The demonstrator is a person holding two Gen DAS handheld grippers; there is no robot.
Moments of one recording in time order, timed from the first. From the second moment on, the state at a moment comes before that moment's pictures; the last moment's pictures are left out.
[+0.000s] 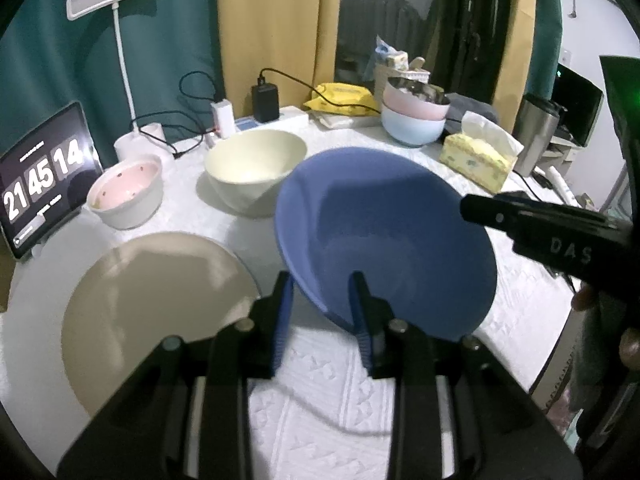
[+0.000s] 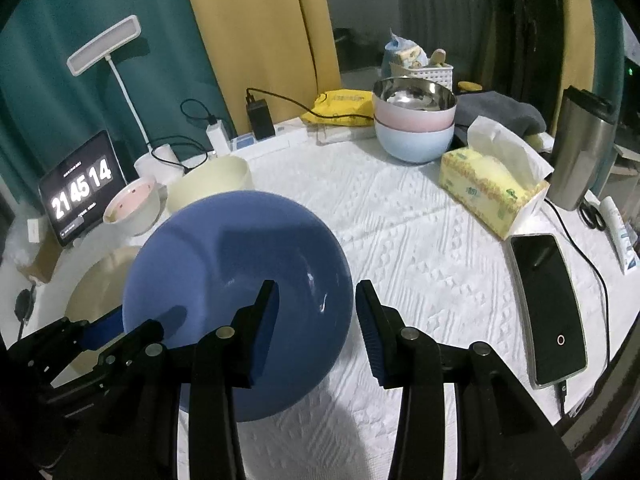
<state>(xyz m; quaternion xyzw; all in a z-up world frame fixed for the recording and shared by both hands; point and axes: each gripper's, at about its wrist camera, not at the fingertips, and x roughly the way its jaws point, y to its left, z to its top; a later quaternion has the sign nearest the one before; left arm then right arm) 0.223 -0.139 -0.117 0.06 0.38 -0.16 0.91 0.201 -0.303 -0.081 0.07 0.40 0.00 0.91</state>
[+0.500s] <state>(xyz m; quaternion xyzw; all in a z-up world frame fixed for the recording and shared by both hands) 0.235 -0.119 -0.097 0.04 0.36 -0.14 0.92 0.214 -0.300 -0.070 0.07 0.39 0.01 0.92</state>
